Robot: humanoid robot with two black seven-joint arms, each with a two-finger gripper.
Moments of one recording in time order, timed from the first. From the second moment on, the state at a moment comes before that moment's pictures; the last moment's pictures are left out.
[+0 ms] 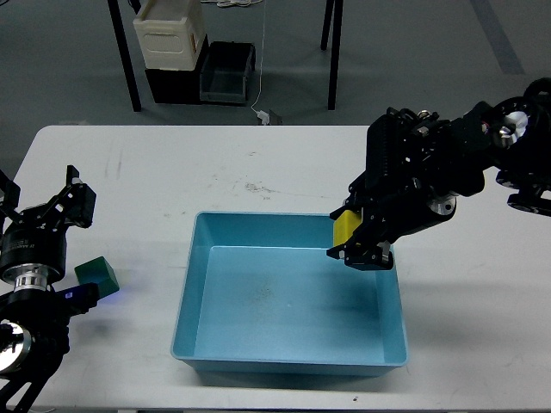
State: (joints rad) left arm 0.06 0.34 -1.19 -1.54 -0.71 -0.42 -0.47; right arm 1.56 -0.50 -0.21 1.50 -1.97 0.44 0.49
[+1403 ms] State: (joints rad) left arm -0.06 0.51 -1.20 -1.52 -0.69 -0.42 -0.45; right arm 1.34 -0.31 0.18 1.21 -1.87 0.47 0.49
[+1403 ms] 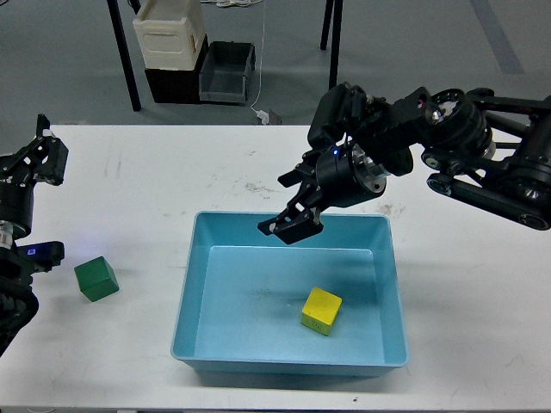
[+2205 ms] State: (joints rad) left arm -0.21 0.68 -1.21 -1.47 -0.22 -0.38 -0.48; right arm 0.65 -0.31 1.22 1.50 -1.82 0.47 0.44
